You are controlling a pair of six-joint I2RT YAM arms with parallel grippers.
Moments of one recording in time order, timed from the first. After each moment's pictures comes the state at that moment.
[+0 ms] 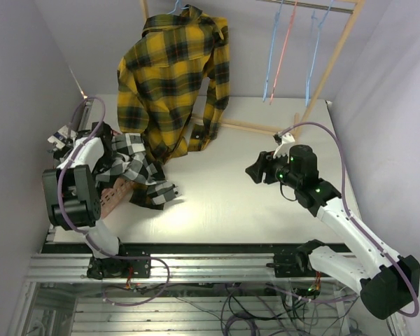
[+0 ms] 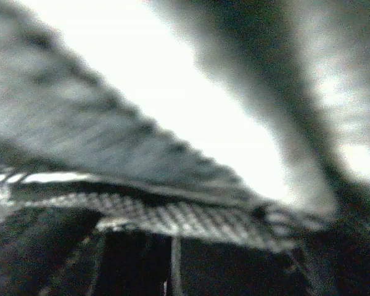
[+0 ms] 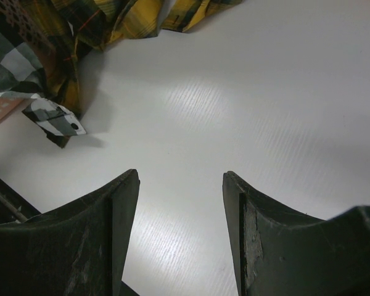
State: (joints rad) left arm 0.14 1.67 1.15 -0.92 -0.82 -0.55; right arm 0.43 0.95 0.73 -0.22 -0.20 0.29
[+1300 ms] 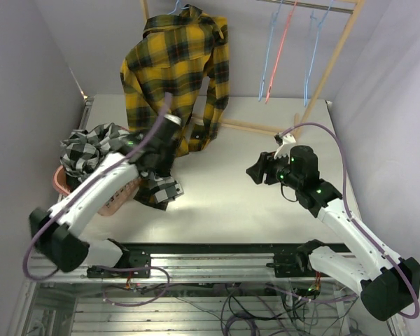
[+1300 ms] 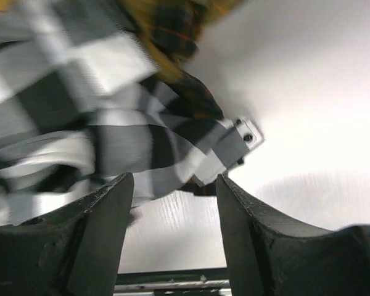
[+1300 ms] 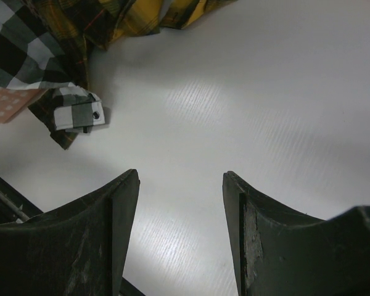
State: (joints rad) left arm -0.56 1.30 1.34 -0.92 -0.38 -0.21; right arm 0.43 0.94 0.73 -0.23 -0.19 0.29
